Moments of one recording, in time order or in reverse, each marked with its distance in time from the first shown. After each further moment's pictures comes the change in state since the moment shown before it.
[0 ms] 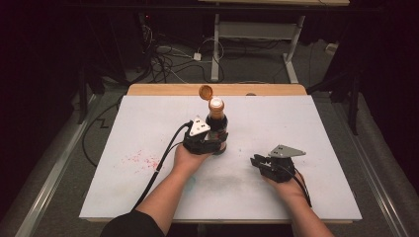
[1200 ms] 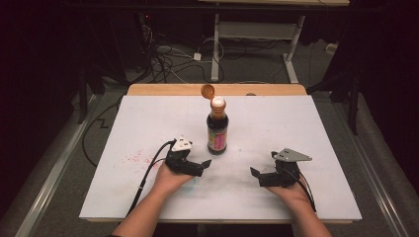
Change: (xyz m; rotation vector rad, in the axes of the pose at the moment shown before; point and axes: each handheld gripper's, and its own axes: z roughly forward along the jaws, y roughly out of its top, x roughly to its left) left arm 0.034 -0.031 -0.069 0.184 0.059 -0.077; right arm -0.001 -0.009 -0.011 -0.027 -0.055 0.049
